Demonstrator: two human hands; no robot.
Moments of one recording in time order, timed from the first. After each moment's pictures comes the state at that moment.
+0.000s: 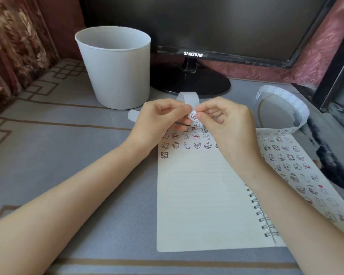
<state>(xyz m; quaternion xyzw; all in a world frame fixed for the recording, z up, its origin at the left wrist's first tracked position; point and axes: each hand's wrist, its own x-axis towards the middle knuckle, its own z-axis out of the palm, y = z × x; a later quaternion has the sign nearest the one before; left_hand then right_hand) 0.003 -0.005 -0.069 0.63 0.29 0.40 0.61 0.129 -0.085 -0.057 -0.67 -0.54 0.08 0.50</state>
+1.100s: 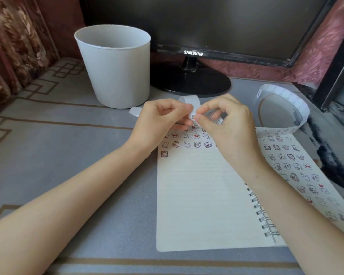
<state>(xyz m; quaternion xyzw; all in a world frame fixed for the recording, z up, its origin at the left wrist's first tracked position) 0.005 -0.010 -0.068 0.63 0.30 0.40 0.60 0.131 -0.085 -0.060 -0.70 -0.55 0.01 0.46</state>
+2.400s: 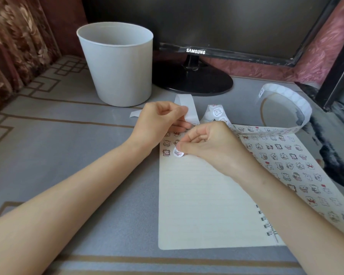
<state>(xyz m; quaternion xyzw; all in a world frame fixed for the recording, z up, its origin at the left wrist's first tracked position) 0.002 -0.009 -0.069 0.60 0.36 0.36 0.61 0.105 -0.098 -0.058 -0.71 -0.51 0.33 0.37</state>
